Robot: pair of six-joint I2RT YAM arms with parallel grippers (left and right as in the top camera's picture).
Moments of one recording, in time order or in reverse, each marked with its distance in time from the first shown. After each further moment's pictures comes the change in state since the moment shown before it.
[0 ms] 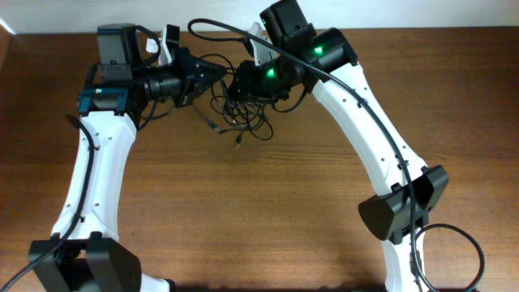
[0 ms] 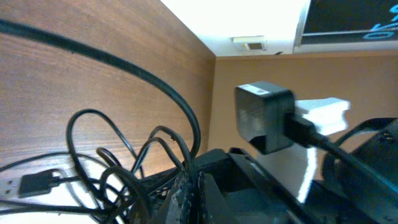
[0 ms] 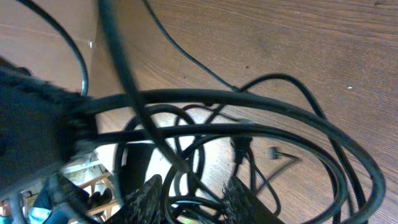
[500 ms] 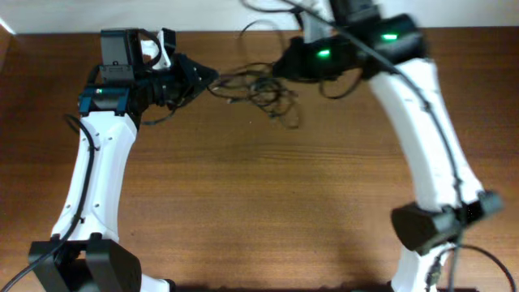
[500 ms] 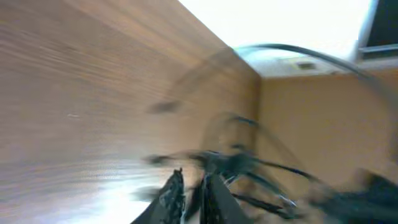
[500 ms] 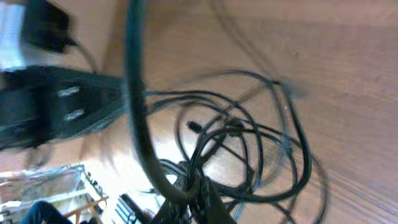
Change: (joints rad) left arm 0.000 -0.003 0.001 -0.102 -0.240 0.164; right arm -0.187 -0.179 0.000 -0.085 -0.021 -0.129
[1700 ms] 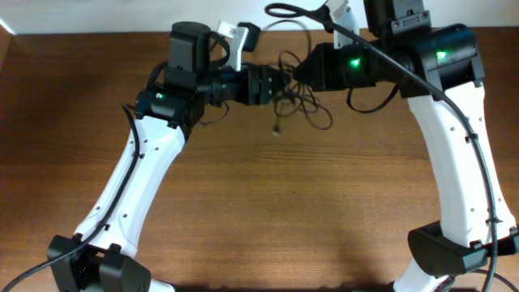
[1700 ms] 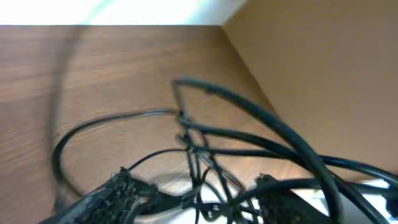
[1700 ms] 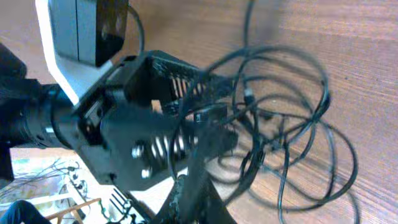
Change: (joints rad) left arm -0.299 -0.007 0.005 0.216 -0.026 0.347; right arm -0.008 -0.136 -0.019 -0.089 0.040 -0.049
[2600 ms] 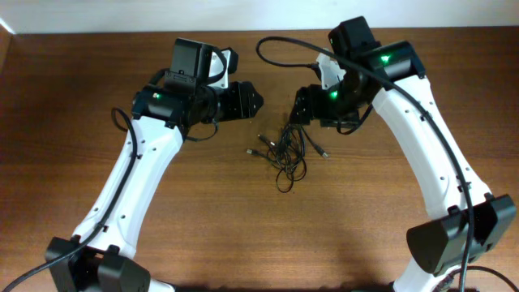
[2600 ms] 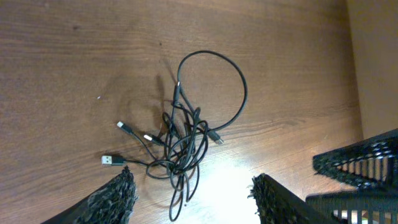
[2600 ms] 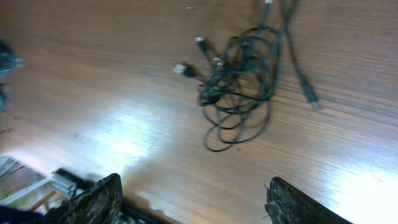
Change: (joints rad) left arm 0.008 -0.005 0.005 -0.362 -0.296 -0.066; right arm 0.000 0.011 -0.416 0.016 0.183 0.037
